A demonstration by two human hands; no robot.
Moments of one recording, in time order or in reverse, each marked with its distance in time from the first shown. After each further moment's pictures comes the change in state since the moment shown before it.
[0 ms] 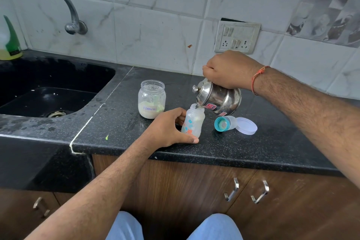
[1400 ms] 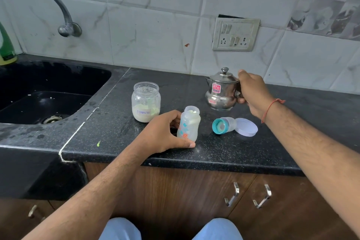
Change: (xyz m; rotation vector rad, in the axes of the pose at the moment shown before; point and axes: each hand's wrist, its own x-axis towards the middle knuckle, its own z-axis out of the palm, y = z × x) left_hand 0.001 0.000 0.000 0.025 -0.005 -0.014; right_hand -0.014 0.077 0.110 1.311 0.320 0.702
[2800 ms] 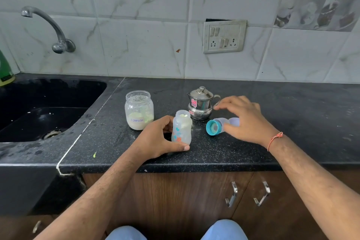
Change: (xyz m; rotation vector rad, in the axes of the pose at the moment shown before) left_hand 0.002 0.001 0.003 -0.010 0.004 -0.008; right_hand -0.054 0.067 -0.044 -0.838 -0.238 -0.650
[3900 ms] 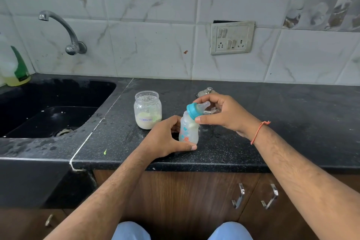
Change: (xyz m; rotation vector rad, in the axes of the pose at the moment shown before) left_hand -0.001 0.000 -0.001 0.013 0.007 0.001; right_hand 0.041 -0.072 0.004 0.904 -0.143 0.071
